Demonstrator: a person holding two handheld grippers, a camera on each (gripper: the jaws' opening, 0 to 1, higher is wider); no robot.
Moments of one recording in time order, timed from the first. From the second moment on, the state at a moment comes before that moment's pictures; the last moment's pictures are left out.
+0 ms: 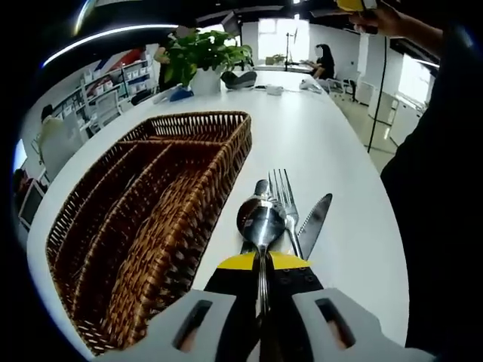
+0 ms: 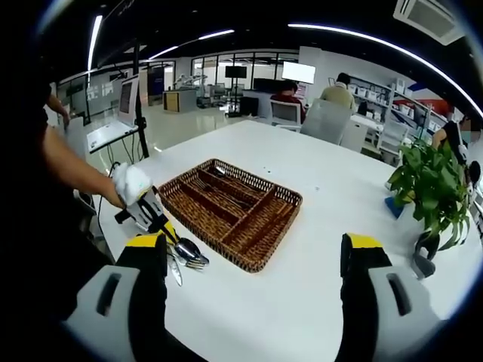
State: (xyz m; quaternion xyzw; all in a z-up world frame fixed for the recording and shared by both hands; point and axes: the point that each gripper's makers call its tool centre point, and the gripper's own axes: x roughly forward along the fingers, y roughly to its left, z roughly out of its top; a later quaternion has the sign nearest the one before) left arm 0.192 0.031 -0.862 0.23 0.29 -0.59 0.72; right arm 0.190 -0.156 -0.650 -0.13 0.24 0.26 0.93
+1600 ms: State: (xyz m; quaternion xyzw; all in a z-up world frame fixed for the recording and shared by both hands) left arm 0.193 0.037 -0.851 0.27 0.30 -0.58 0.70; right arm 0.190 -0.153 -0.649 -0.12 0.23 0.26 0.93
